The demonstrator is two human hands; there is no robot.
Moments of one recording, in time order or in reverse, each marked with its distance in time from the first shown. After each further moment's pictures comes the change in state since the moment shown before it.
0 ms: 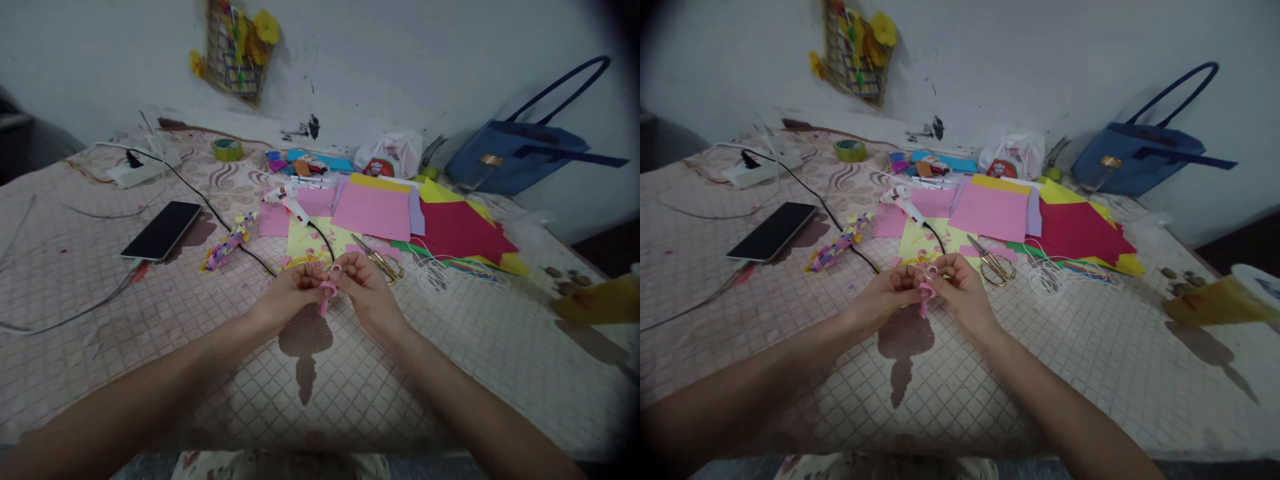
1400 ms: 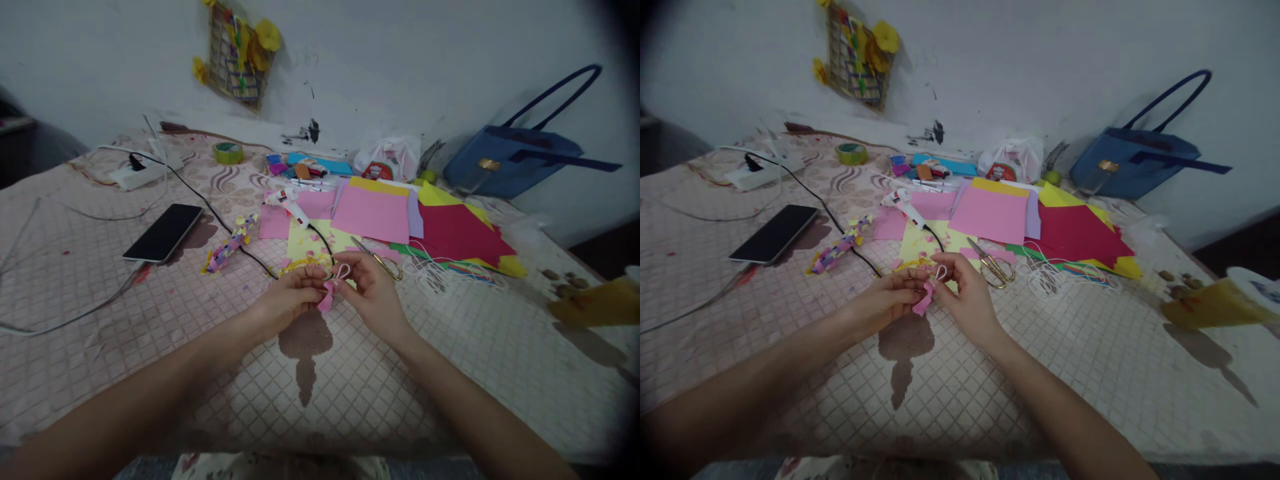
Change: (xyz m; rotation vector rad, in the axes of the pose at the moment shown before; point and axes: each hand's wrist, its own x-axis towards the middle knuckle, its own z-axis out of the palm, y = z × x) left_hand 0.001 -0.005 -0.009 -0.220 -0.048 -0.090; right_hand -0.001 -0.006 -0.010 -0.410 -0.031 -0.240
